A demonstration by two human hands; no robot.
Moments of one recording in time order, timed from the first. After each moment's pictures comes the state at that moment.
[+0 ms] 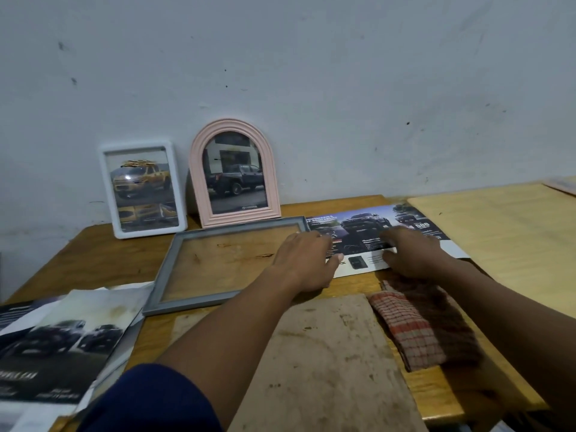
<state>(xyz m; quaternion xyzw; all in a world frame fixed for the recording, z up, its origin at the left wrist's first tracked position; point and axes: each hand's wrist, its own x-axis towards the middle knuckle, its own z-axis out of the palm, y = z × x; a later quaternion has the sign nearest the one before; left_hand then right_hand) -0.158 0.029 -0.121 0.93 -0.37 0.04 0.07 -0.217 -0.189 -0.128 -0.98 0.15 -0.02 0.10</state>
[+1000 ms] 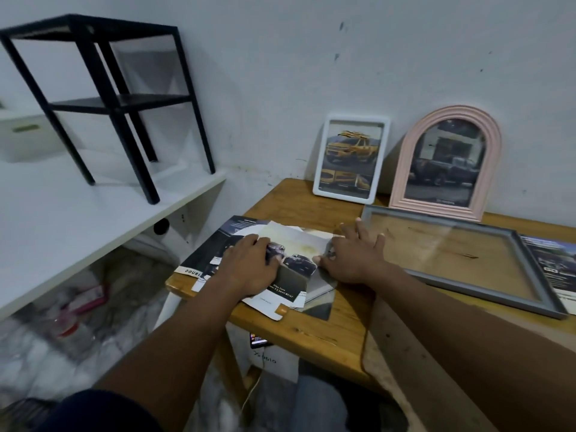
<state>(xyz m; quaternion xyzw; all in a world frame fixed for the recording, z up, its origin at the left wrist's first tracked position) -0.204 0.443 -0.156 0.99 0.03 0.06 0.13 -0.148 0.223 -0.139 -0.98 -0.17 0.04 0.06</state>
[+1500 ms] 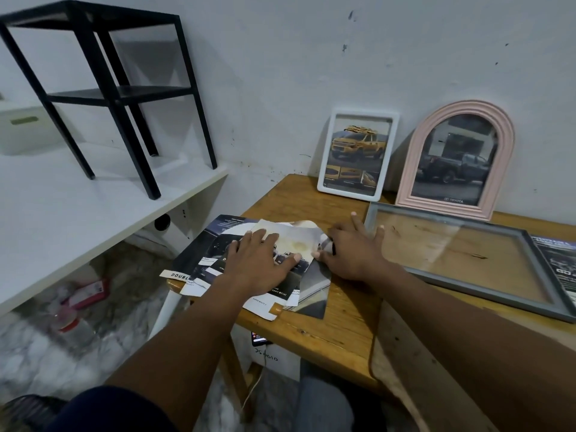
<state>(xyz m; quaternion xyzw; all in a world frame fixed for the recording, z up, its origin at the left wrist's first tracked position) -0.196 0.443 -0.165 0.99 0.05 0.03 0.11 -0.144 0.241 -0.141 -0.98 -0.19 0.00 0.09</state>
